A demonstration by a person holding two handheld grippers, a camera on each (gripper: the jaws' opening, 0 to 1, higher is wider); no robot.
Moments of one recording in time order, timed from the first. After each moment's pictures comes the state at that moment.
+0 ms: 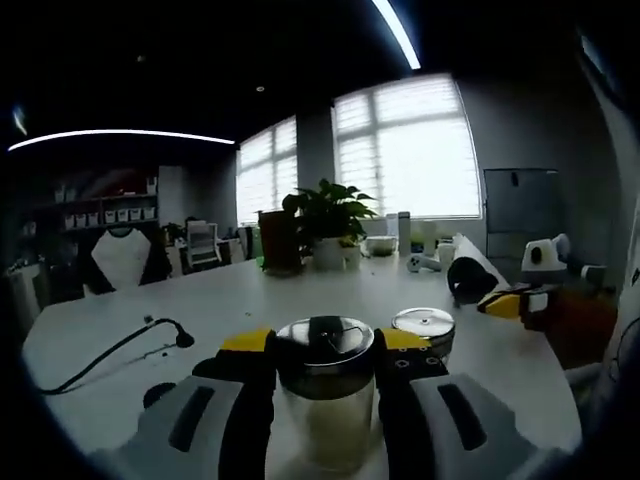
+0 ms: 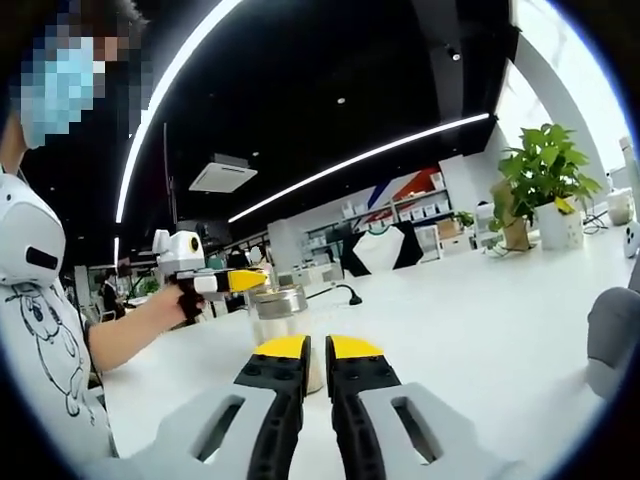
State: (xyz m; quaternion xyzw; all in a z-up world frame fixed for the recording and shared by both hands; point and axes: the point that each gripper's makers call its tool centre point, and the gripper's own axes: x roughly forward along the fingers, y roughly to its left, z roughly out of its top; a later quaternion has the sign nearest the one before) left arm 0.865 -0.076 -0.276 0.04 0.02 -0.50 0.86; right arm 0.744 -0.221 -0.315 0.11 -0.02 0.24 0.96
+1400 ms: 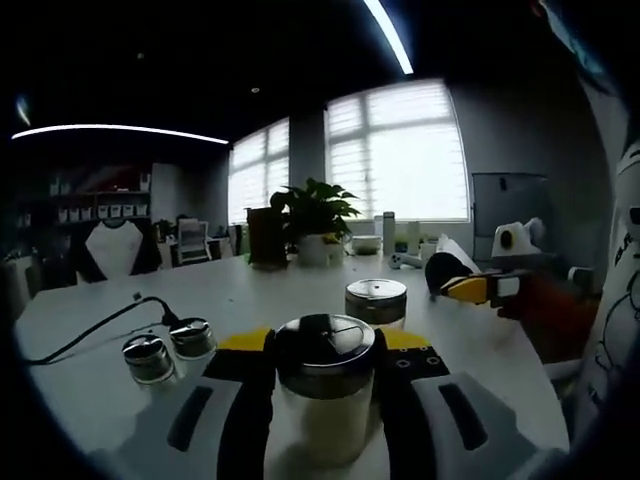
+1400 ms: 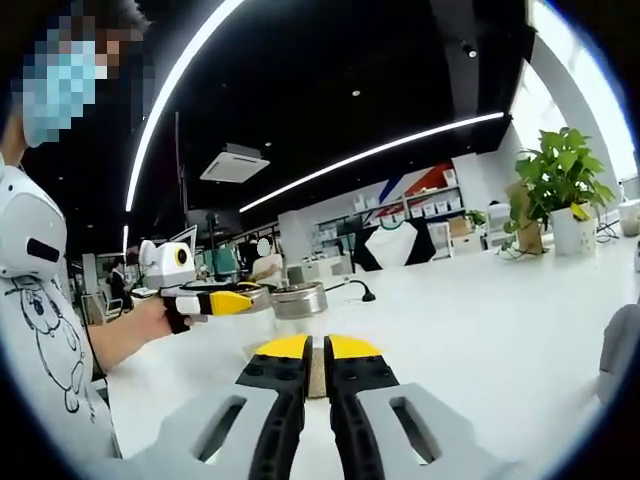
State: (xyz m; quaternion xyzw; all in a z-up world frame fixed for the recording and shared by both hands) left arm 0.825 -0.064 -0.297 0.02 0.01 -0.52 0.85; right arm 0.746 -0.202 -0.312 0.09 -0.01 0.26 0.96
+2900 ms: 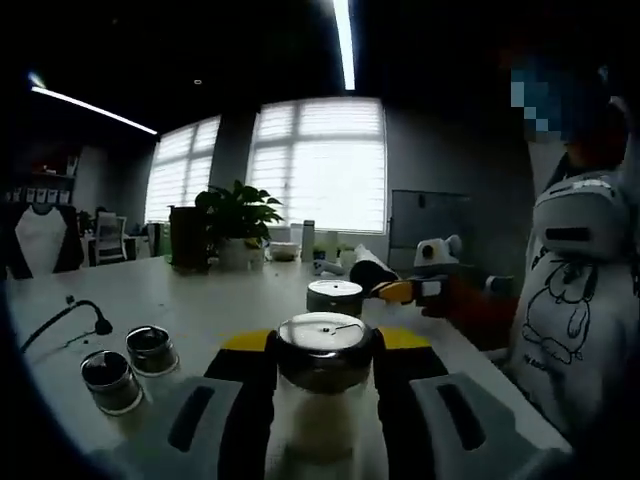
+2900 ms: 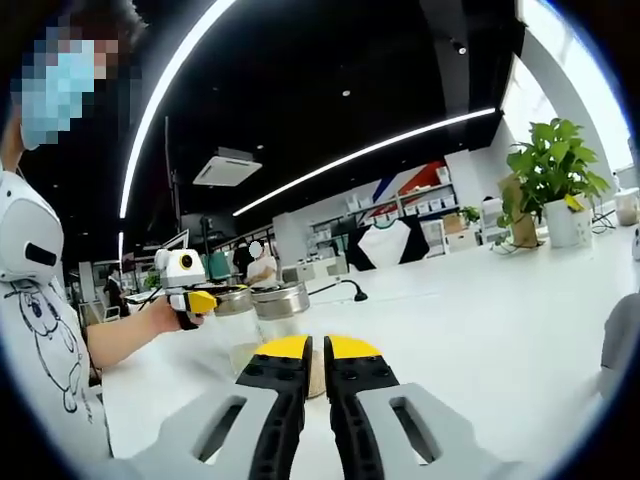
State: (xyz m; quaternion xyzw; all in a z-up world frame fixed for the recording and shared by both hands) left arm 0.818 -0.059 -0.296 -0.01 0.03 -0.71 0.71; right arm 0.757 -0.213 -0.318 0.11 -0.01 0.25 0.96
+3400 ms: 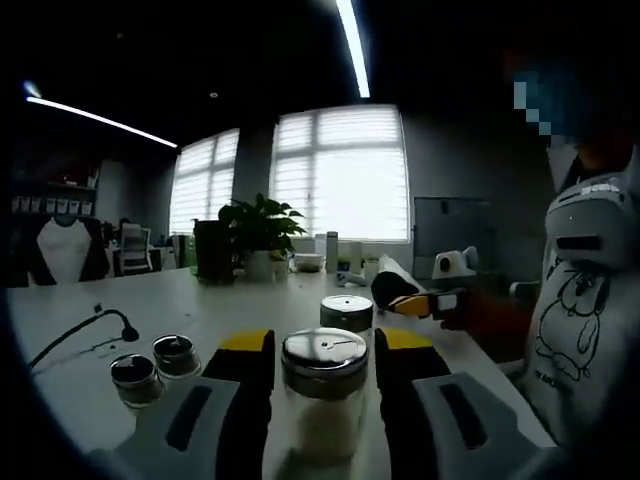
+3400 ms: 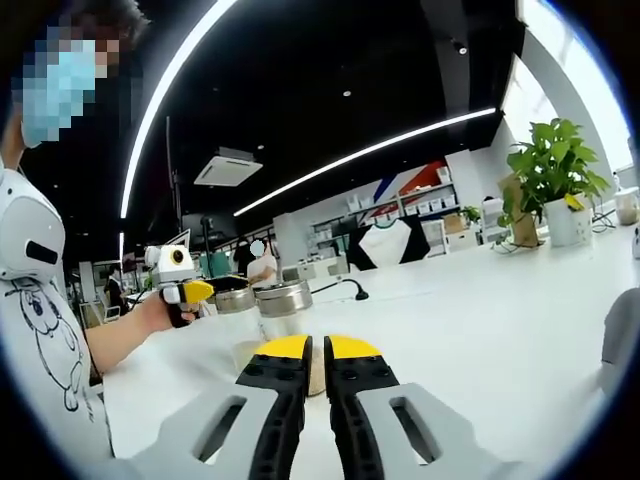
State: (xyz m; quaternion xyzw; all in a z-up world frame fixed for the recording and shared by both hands) left arm 0.819 -0.045 -0.272 -0.02 -0.02 -0.61 0.79; right arm 0.755 -0.212 -0.321 0.11 0.00 0.25 0.96
